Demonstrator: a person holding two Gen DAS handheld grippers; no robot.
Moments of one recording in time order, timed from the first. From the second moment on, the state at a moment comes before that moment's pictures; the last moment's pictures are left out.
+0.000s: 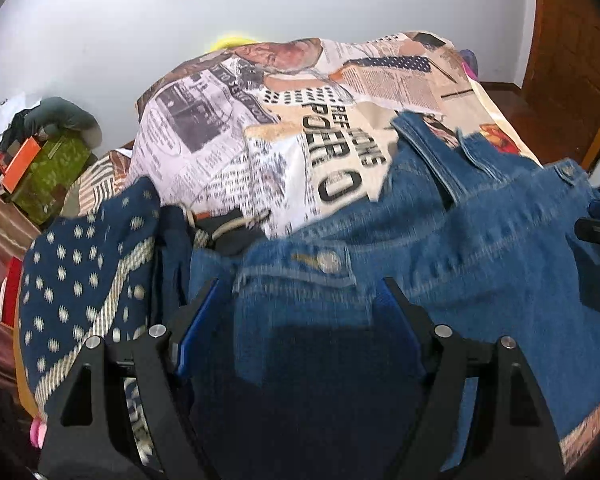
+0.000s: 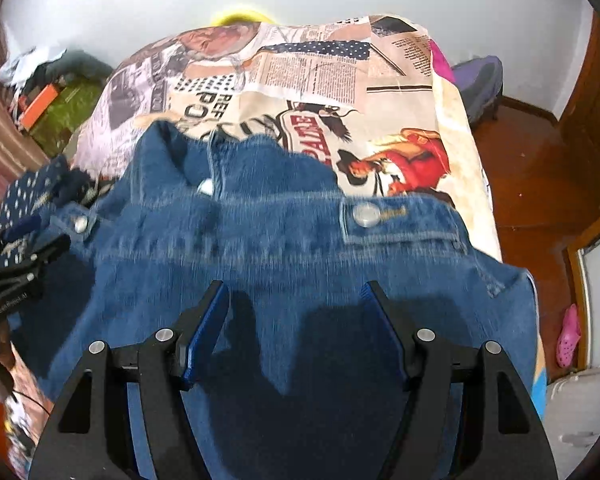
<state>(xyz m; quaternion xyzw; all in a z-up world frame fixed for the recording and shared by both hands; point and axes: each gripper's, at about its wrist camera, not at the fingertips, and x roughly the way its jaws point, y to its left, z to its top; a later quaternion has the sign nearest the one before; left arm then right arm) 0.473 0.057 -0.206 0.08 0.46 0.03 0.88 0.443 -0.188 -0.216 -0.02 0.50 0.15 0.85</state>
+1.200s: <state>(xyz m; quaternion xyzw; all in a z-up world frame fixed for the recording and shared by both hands) 0.352 0.125 -0.267 -0.34 0.47 -0.01 0.81 0.332 -0.231 -0.213 -0.07 0.47 0.10 0.87</state>
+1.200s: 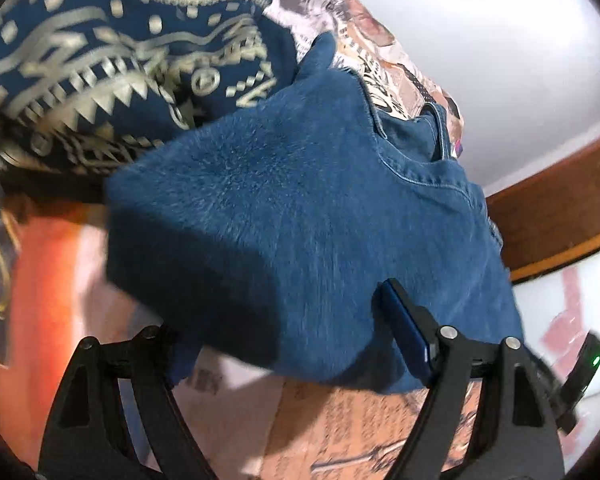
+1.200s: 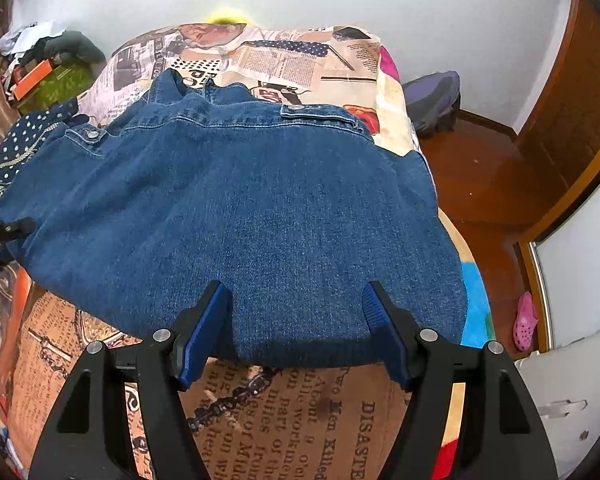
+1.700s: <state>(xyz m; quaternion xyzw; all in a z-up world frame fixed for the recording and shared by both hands) 0.366 0.108 -0.249 -0.33 0.45 0.05 0.83 0.333 -0.231 -0.208 -0.04 0.47 0.11 0.87</state>
